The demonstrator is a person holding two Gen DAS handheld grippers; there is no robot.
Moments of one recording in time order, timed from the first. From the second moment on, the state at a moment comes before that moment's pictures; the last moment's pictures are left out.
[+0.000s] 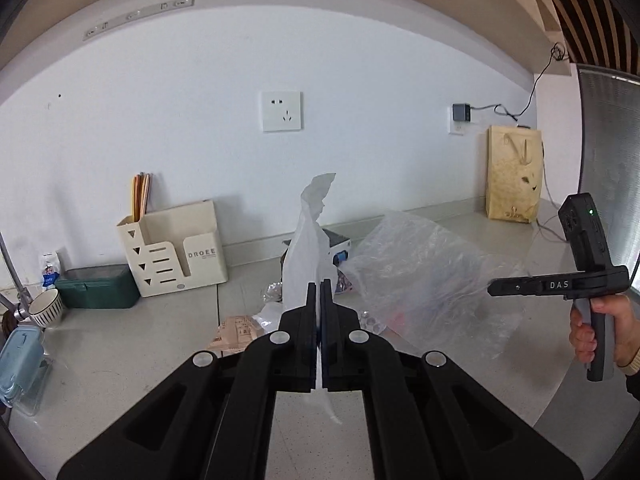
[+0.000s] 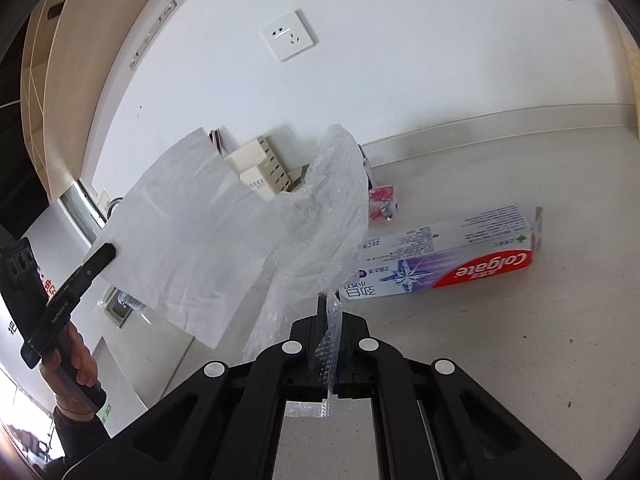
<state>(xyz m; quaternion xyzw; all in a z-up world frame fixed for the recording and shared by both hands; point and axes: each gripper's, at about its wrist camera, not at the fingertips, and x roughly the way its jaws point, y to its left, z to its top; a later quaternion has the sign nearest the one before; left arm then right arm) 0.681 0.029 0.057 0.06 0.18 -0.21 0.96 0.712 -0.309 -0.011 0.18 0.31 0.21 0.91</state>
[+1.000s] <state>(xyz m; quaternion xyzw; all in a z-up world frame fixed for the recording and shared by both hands) 0.551 0.021 0.059 0.06 0.13 -0.35 0.93 0.551 -0.317 0.026 0.14 0.25 0.12 0.95</state>
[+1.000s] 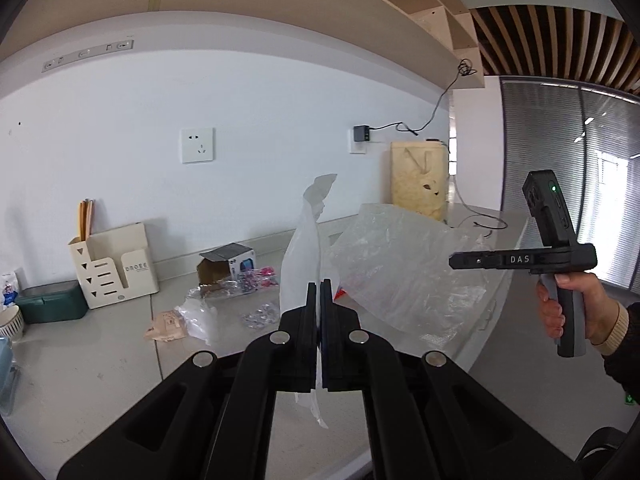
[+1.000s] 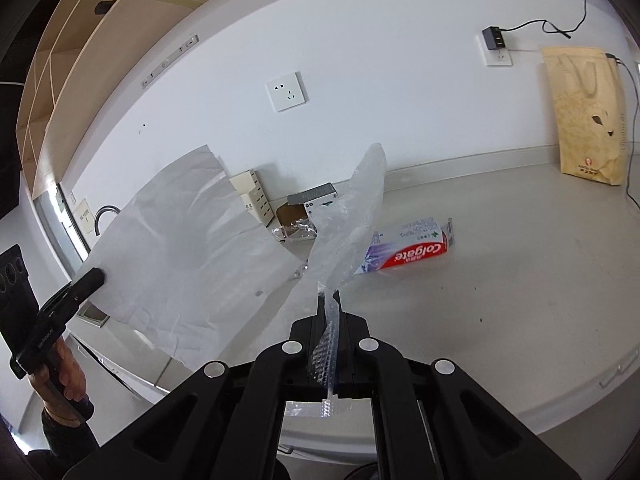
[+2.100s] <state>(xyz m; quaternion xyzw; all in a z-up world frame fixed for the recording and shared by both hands) 0.434 0.032 -0.048 0.10 0.21 -0.54 0.81 0.333 -0.230 -0.066 0.16 0.26 -0.04 0.95</state>
